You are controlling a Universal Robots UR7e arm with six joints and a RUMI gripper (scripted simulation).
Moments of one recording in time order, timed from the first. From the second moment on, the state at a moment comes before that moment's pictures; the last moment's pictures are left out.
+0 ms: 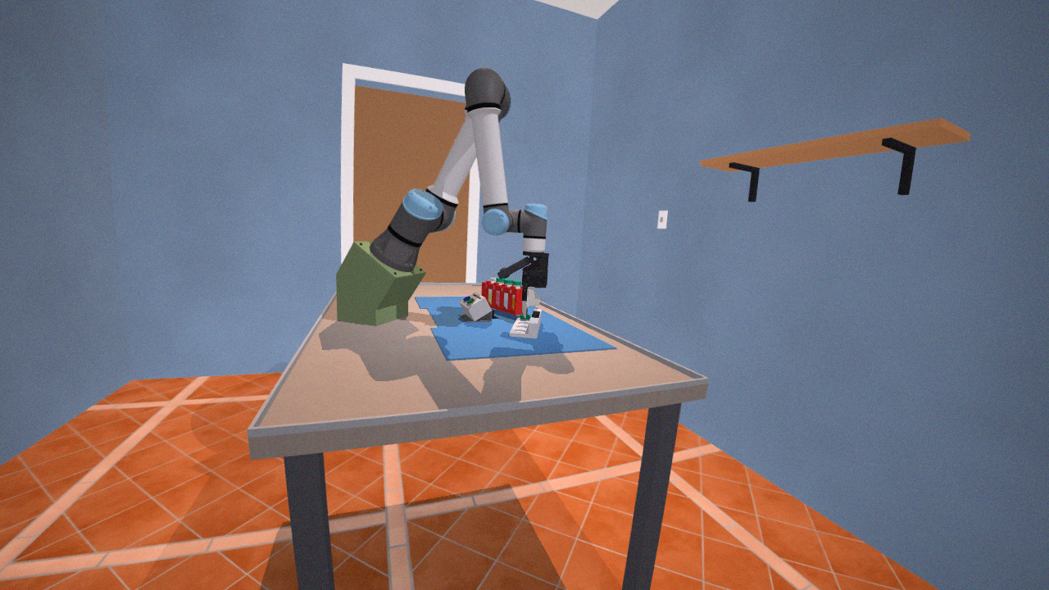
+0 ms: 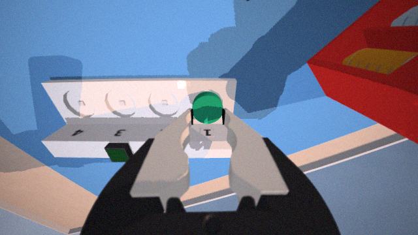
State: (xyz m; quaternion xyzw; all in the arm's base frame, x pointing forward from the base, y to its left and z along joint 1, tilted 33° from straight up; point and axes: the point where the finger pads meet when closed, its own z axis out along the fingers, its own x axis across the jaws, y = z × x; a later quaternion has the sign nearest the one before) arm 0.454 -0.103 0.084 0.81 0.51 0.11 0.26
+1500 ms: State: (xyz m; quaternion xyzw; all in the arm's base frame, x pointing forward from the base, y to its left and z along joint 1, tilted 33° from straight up) arm 0.441 -0.094 0.108 0.81 0.51 0.11 0.26
